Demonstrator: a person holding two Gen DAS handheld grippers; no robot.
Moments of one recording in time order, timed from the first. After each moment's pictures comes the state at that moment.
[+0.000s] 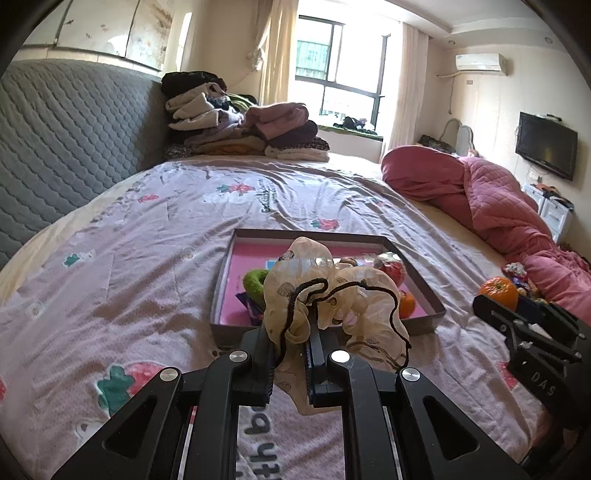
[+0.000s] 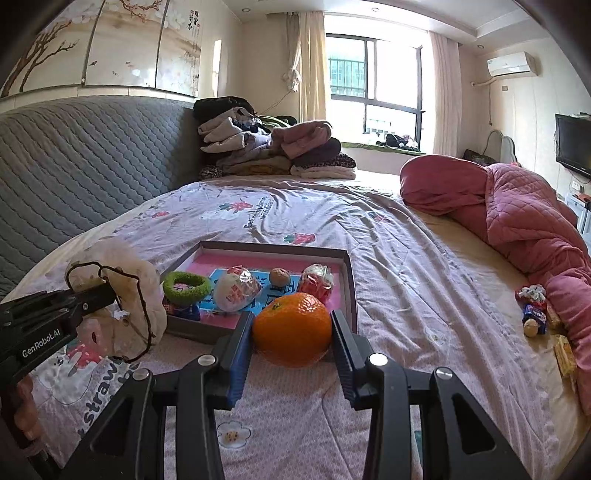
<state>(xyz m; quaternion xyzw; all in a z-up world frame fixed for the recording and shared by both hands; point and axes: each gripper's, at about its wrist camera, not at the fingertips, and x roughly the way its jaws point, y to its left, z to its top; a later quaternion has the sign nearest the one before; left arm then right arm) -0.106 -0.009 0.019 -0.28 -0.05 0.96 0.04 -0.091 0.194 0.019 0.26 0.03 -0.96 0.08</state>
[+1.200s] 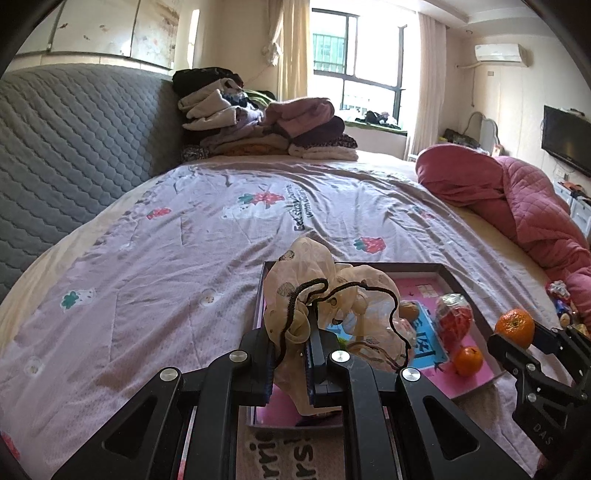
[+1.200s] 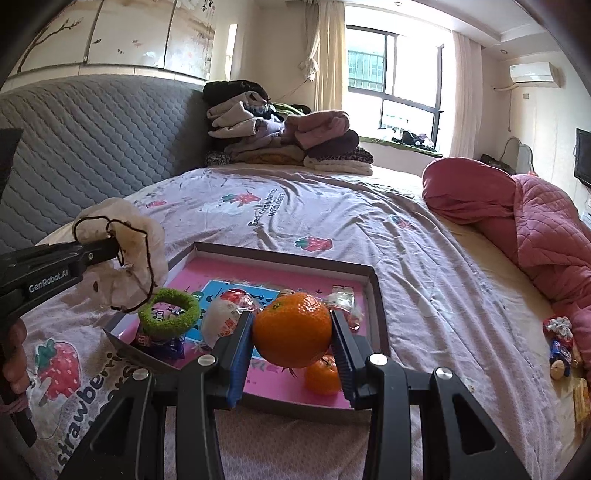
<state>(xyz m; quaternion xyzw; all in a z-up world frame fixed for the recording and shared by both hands) -0.223 -0.034 0.020 -0.30 -0.03 0.96 0.00 -0.178 0.161 -0.001 0.28 0.06 -0.95 0.10</state>
